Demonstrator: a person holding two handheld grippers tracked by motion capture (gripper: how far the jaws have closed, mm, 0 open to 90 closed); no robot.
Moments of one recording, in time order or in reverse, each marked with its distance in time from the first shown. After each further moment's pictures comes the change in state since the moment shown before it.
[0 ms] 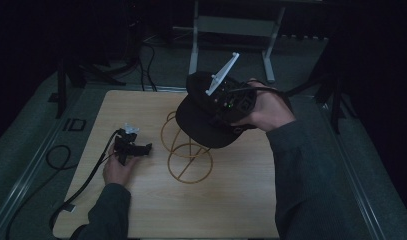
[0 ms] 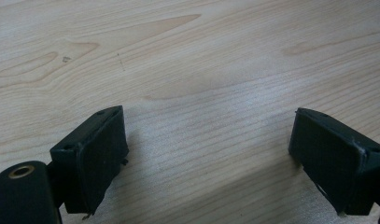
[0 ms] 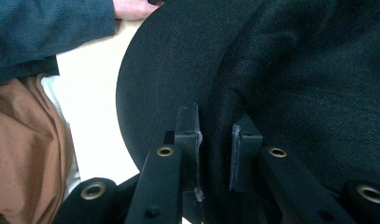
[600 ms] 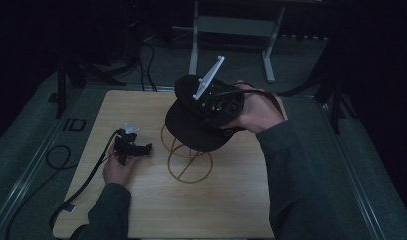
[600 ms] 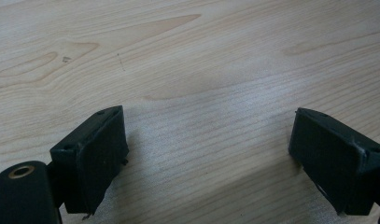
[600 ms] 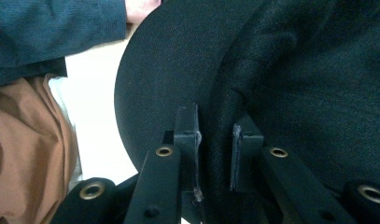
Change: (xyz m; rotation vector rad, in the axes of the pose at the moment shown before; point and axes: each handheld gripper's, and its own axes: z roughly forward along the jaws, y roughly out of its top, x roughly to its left) left arm 0.000 0.000 0.000 -0.001 0.001 -0.001; right arm 0.011 0.017 0.012 0.005 0.023 -0.046
